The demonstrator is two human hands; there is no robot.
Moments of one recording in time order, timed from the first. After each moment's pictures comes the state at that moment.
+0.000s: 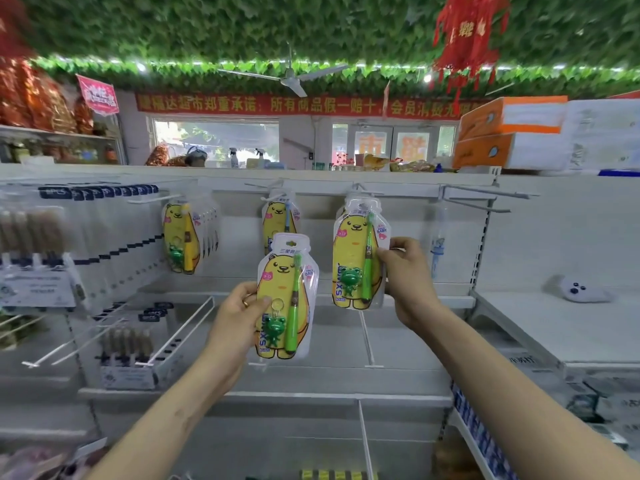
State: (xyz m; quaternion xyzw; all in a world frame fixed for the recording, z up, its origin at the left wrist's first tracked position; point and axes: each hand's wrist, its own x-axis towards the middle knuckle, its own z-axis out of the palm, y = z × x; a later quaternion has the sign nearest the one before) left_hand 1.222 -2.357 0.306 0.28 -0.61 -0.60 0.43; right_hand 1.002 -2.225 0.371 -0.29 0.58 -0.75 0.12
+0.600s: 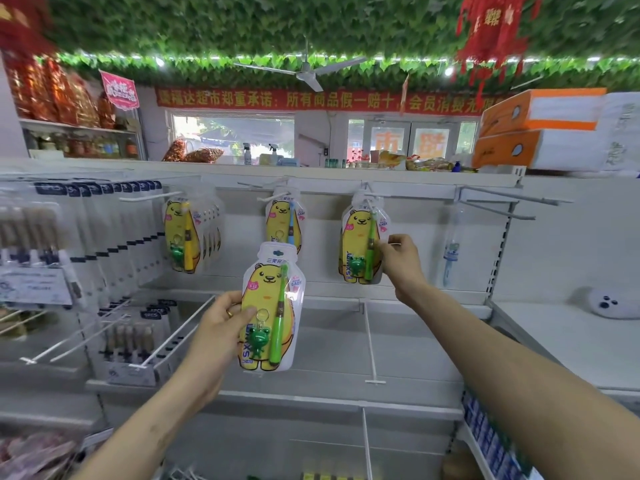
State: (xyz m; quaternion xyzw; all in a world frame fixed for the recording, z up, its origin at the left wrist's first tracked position) left_hand 1.225 -2.370 0.296 0.30 -0.60 -0.60 0.44; right_hand 0.903 -2.307 0.357 -0.29 0.66 -0.69 0.10
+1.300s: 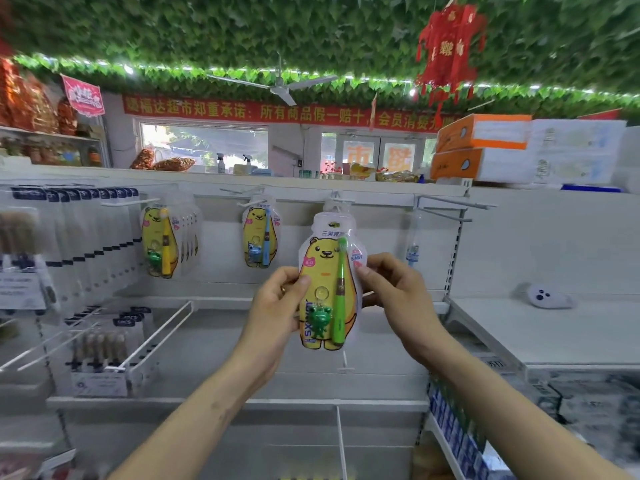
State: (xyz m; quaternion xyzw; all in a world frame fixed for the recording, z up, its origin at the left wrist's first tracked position) left_hand 1.170 -2.274 0.342 0.15 -0.62 -0.64 0.43; right_hand 1.023 -2.149 0.368 -0.47 0.56 -0.67 0.09
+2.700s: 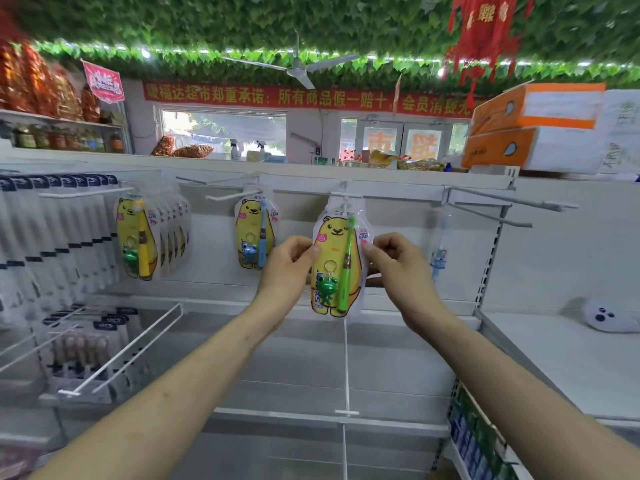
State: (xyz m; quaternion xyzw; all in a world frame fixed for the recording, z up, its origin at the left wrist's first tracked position) left_hand 1.057 -2.376 0.361 0.22 -0.70 -0.51 0.45; right_hand 0.920 -2.247 0.373 -0.42 0.61 -0.67 0.09
